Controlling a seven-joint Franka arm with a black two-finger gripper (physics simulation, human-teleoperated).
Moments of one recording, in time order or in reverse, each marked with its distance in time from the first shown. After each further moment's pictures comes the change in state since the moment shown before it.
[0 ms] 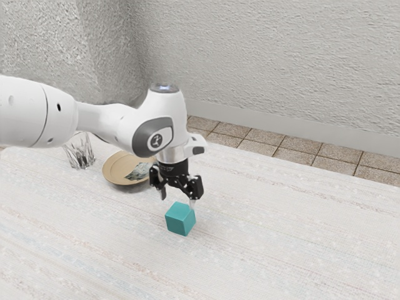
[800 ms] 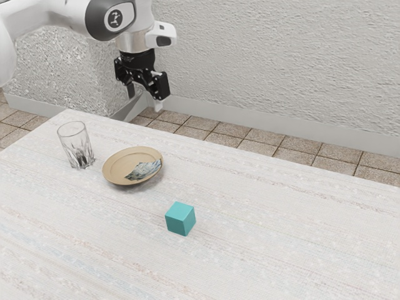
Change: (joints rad) arm 0.081 -0.124 -0.004 0.506 0.162 -0.504 0.228
